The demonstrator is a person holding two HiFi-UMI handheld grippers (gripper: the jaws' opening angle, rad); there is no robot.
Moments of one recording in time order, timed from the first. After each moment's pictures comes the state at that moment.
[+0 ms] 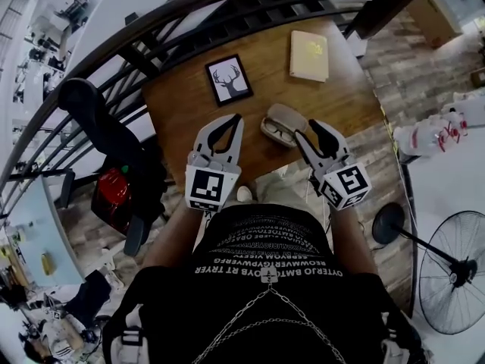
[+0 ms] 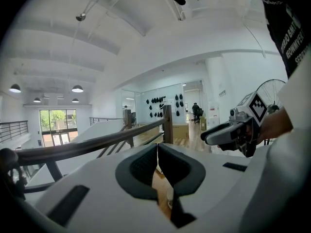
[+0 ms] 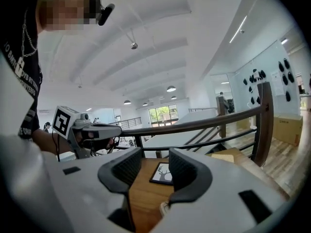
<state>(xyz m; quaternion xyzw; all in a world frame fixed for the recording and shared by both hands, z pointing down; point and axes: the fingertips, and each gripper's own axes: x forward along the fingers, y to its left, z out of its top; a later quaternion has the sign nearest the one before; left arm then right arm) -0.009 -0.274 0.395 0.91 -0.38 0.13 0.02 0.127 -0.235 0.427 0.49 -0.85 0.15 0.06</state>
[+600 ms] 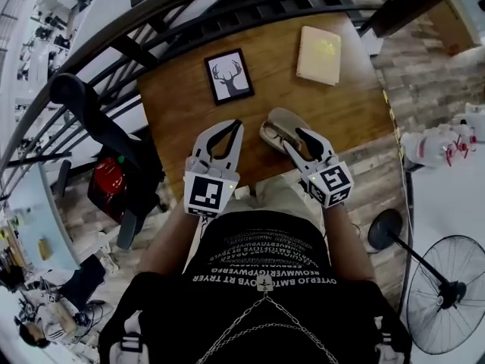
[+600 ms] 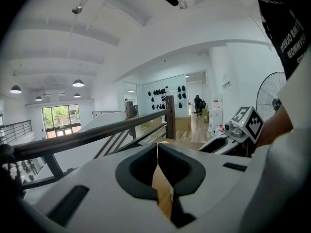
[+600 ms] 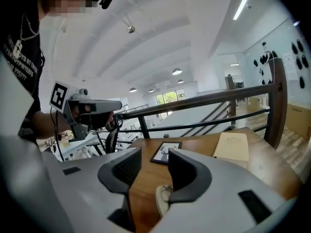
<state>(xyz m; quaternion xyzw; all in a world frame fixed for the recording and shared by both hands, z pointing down) 0.006 -0.301 0.445 0.90 -0.40 0.18 0.04 0.119 -0.266 0.540 0.43 -0.87 0.20 0.13</state>
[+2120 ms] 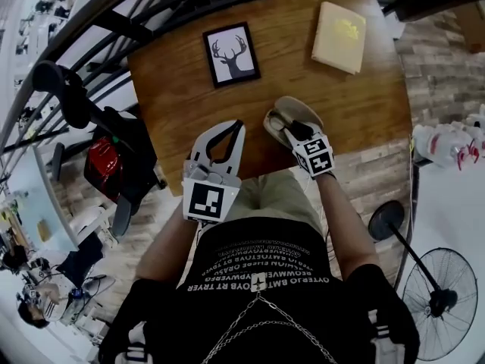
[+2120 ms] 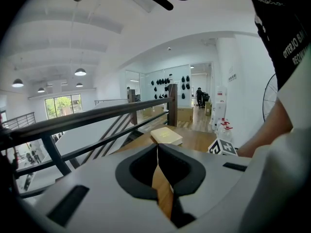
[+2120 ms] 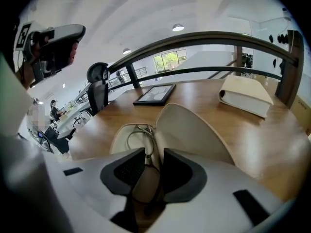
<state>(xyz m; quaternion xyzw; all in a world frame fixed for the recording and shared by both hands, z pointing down) 0.003 -0.308 0.514 0.88 -0.41 0.22 0.08 0.120 -0.274 0.766 0.37 -0.82 0.31 0.32</state>
